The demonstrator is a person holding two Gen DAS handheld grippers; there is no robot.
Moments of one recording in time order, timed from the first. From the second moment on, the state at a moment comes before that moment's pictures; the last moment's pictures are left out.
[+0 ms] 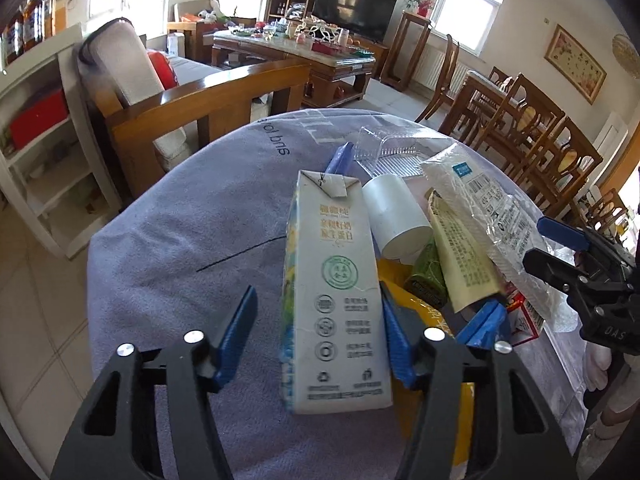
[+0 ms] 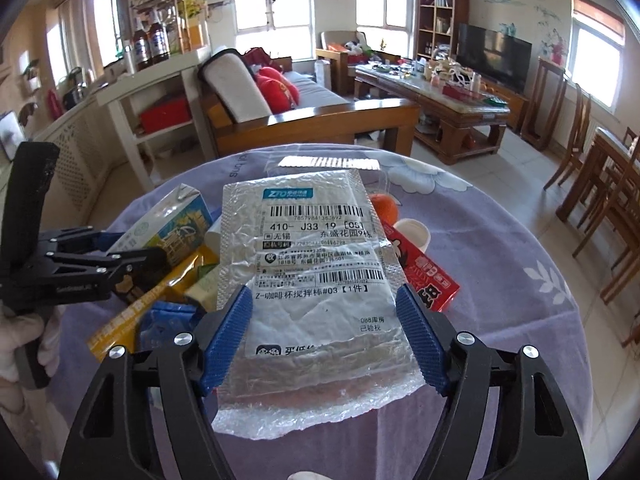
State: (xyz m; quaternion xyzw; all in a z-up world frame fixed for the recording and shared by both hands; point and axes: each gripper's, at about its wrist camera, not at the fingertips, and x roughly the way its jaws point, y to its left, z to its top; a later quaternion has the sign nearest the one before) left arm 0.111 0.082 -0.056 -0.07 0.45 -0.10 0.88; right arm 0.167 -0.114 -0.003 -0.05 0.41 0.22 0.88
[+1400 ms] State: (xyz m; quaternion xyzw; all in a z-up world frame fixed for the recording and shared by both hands) left arm 0.070 0.059 -0.013 -0.10 0.35 -0.17 0.92; right arm 0.105 -0.215 0.068 0.17 0.32 0.22 0.91
